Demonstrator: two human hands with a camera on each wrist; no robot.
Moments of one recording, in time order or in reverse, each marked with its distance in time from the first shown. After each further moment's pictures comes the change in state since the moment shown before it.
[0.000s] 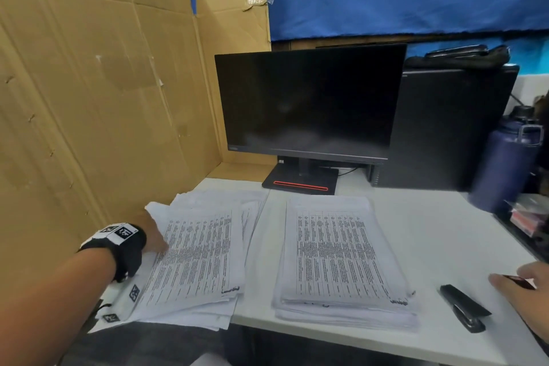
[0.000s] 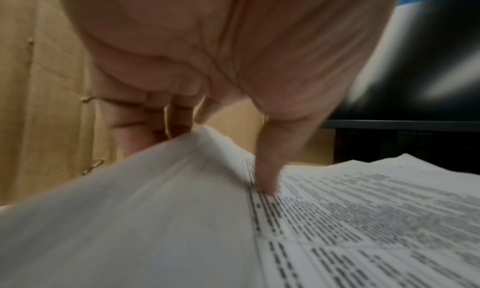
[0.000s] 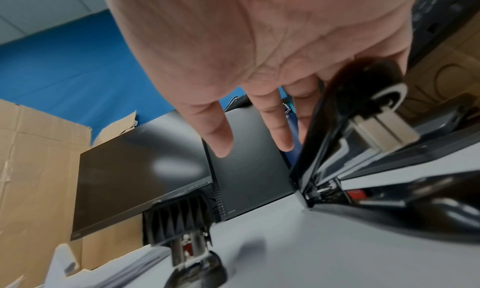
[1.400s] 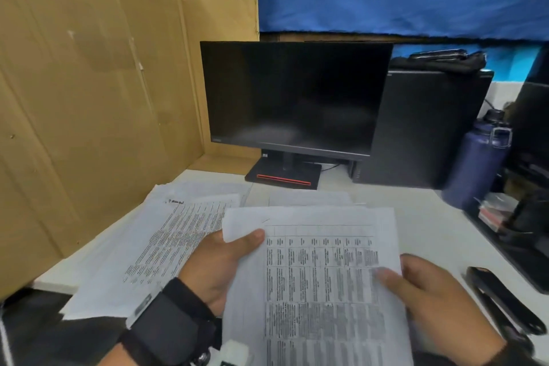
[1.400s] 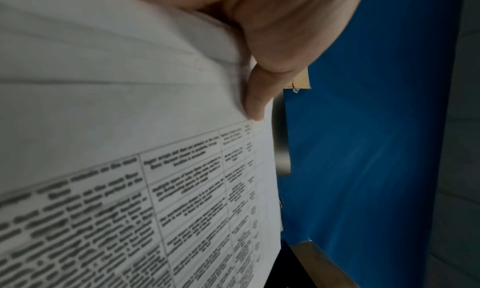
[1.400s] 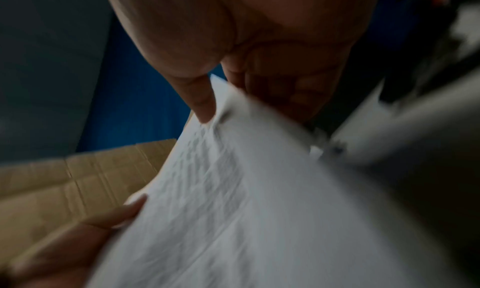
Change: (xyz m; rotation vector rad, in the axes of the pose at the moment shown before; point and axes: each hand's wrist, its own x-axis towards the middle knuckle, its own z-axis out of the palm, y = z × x) left_hand -0.169 0.128 0.029 -1.750 -0.513 0.190; right_hand -0.140 -0.153 -0.002 0.432 -0.456 -0.279
